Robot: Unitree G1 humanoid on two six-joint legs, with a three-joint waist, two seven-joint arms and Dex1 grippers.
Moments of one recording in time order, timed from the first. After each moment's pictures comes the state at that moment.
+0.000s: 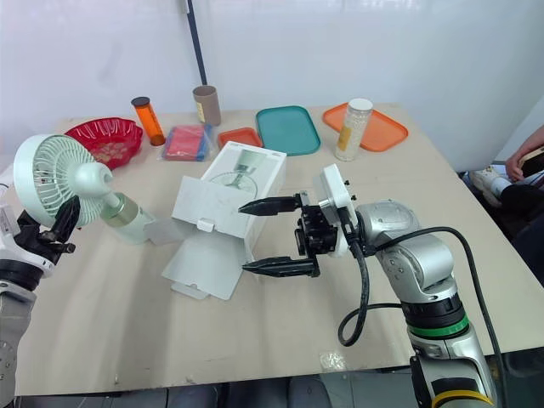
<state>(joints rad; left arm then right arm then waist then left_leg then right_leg) 0.08 0.41 0.55 -0.62 -0.55 0.53 -0.15 -0.55 -0.57 0.06 -0.29 0.72 0.49 1.27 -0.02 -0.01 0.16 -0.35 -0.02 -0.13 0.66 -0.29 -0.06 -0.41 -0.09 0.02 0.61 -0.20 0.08</state>
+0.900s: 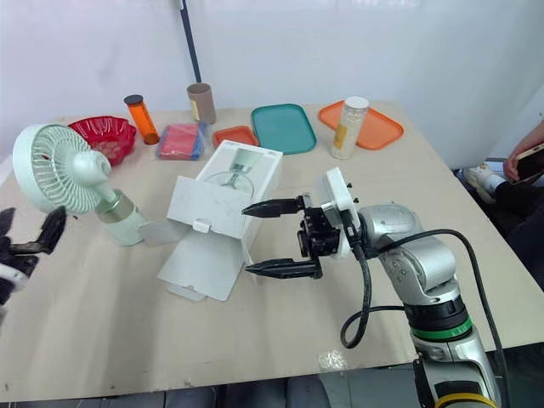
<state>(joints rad) 0.13 0.45 0.63 -0.61 -0.61 0.57 -0.16 -0.53 -0.58 0.06 -0.29 0.72 0.48 1.27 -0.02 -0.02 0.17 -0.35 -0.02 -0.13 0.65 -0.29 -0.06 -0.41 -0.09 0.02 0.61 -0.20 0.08</state>
